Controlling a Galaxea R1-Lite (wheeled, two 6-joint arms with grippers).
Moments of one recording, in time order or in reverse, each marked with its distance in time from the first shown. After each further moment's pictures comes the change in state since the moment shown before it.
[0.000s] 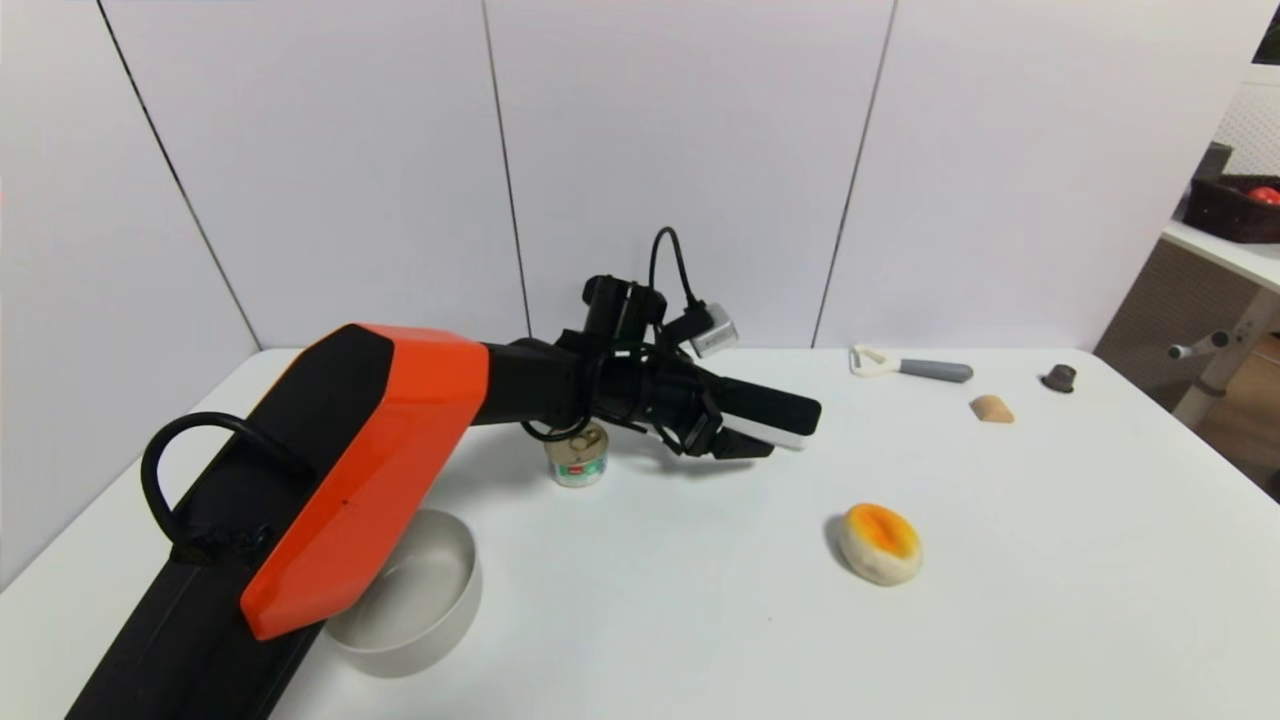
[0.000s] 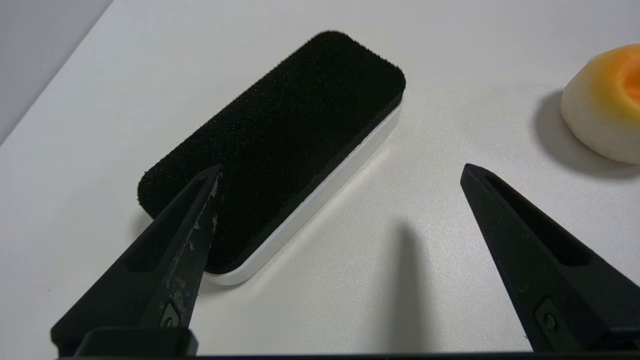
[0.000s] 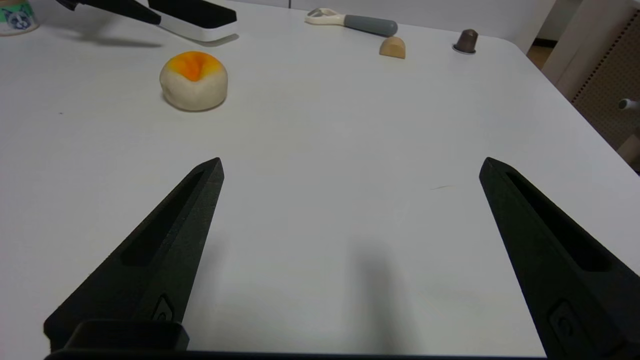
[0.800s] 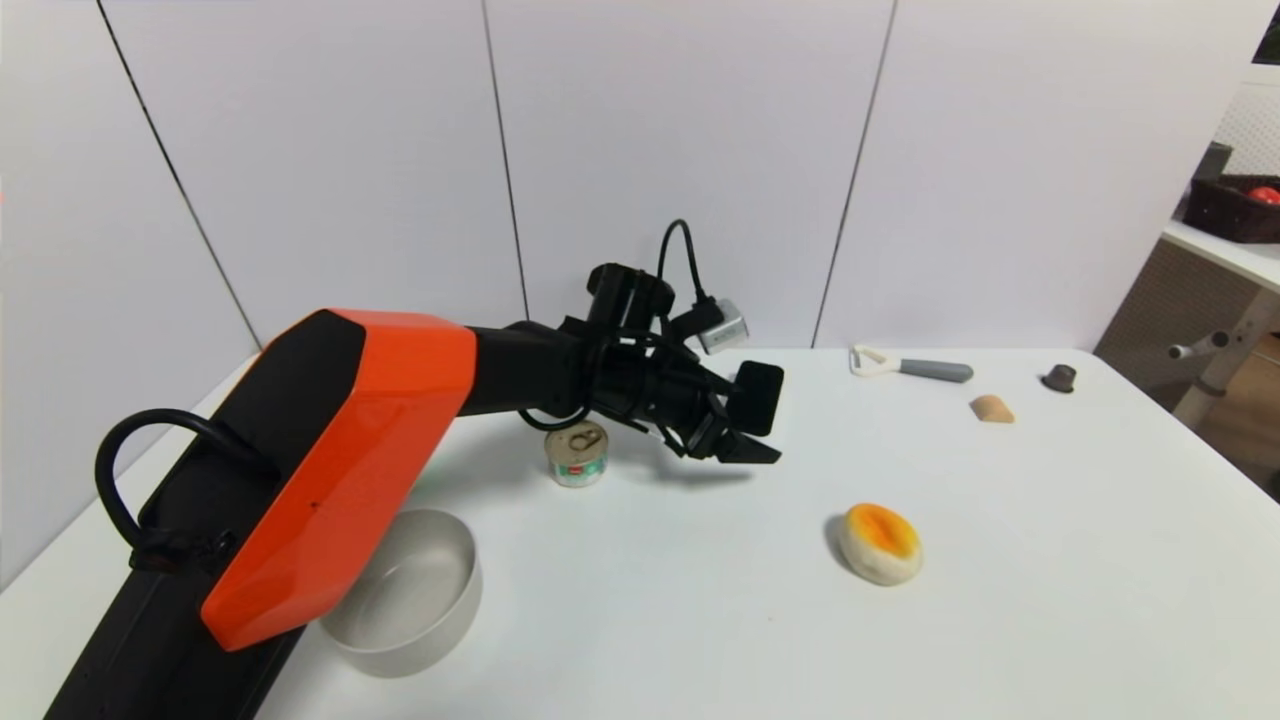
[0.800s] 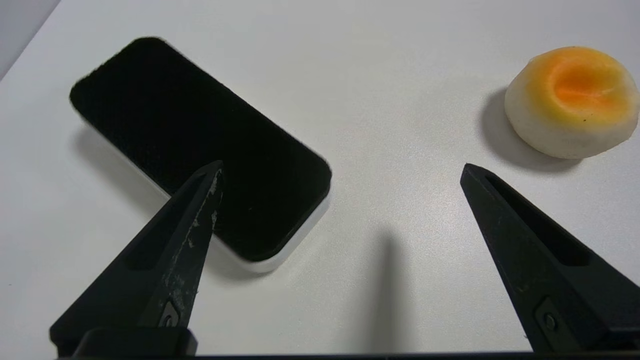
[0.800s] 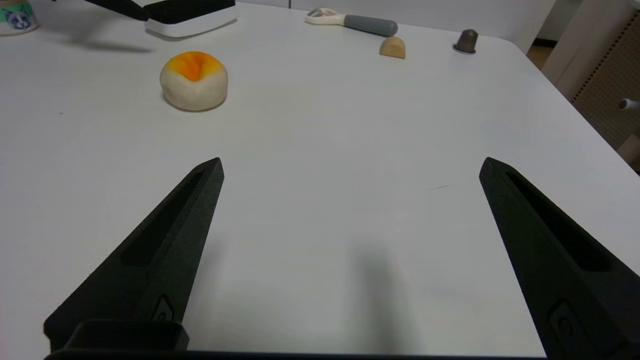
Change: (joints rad) left arm -0.021 -0.053 0.003 0.104 0.009 0.021; right arm 0.000 0.000 0.000 0.000 0.000 0.000
